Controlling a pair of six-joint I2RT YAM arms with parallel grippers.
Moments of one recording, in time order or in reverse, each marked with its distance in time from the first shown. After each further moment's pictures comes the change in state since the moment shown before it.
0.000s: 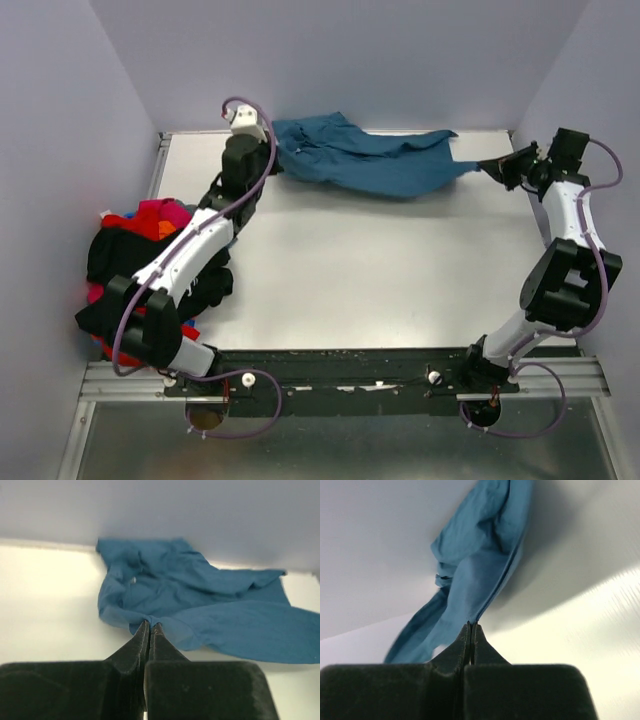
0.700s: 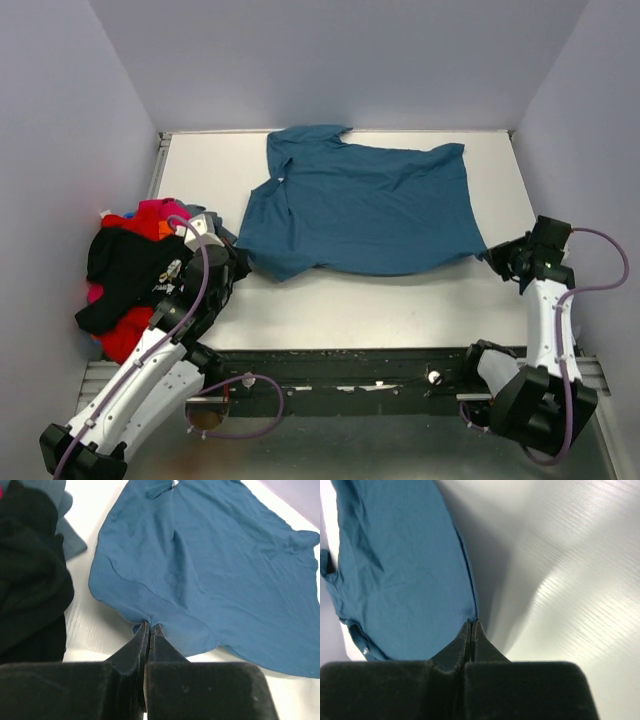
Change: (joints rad) left arm -0.149 -0.884 -0.735 -0.465 -0.204 -0.384; right arm -0.028 -0.715 -0.745 -0.202 0.452 -0.056
